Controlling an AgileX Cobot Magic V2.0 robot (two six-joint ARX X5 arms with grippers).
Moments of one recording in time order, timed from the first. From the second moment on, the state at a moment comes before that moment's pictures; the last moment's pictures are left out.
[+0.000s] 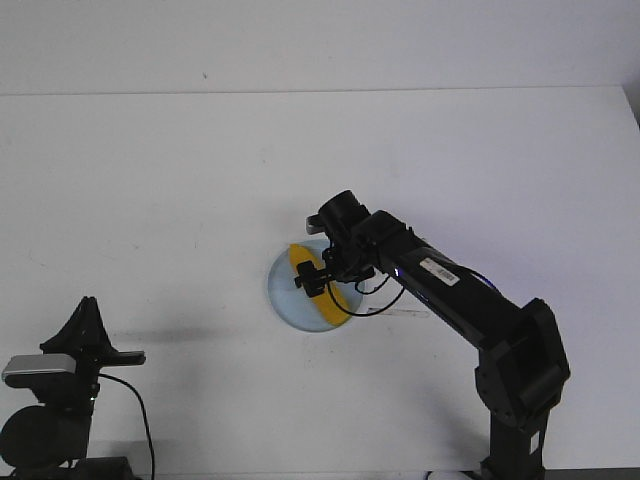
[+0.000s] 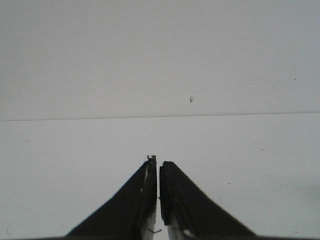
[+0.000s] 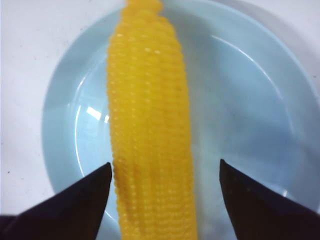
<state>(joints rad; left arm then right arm) 0.03 0.14 0.38 -0.04 -0.03 0.04 0.59 1.92 1.55 -0.87 -0.29 0.27</state>
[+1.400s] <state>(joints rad) 0.03 0.14 0.38 -0.04 -0.03 0.04 0.24 1.07 0.66 -0.11 -0.07 0.03</state>
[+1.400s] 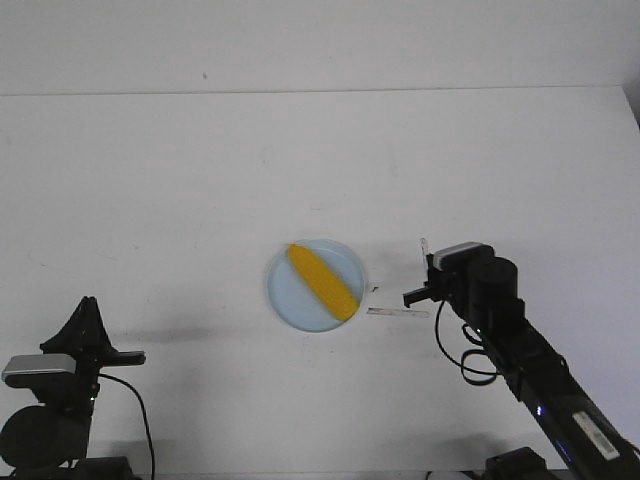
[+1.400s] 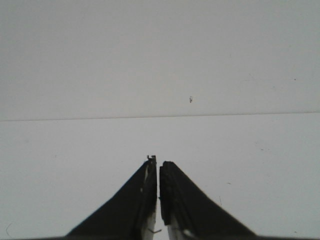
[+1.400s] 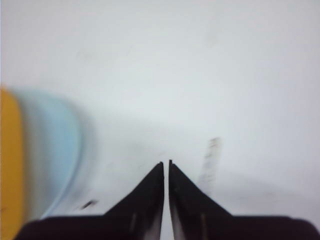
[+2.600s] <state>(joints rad) 0.03 0.14 0.38 -0.04 -0.03 0.04 0.01 0.18 0.30 0.01 -0.07 0.03</state>
